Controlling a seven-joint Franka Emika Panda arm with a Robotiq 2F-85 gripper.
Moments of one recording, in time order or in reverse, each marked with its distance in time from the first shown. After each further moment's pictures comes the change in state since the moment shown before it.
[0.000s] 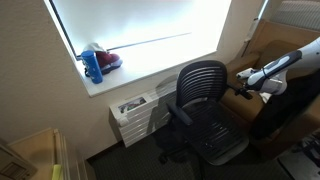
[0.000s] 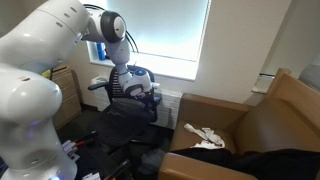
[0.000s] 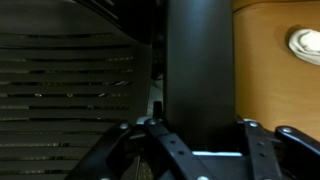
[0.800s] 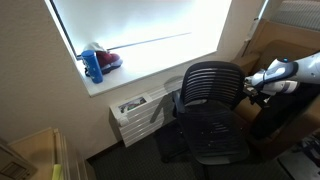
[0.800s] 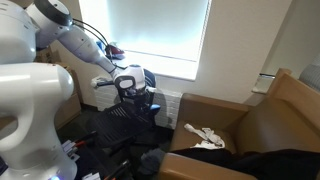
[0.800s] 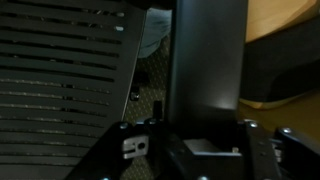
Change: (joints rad) arm 0.847 0.110 -0.801 -0.204 0.536 -0.684 0.150
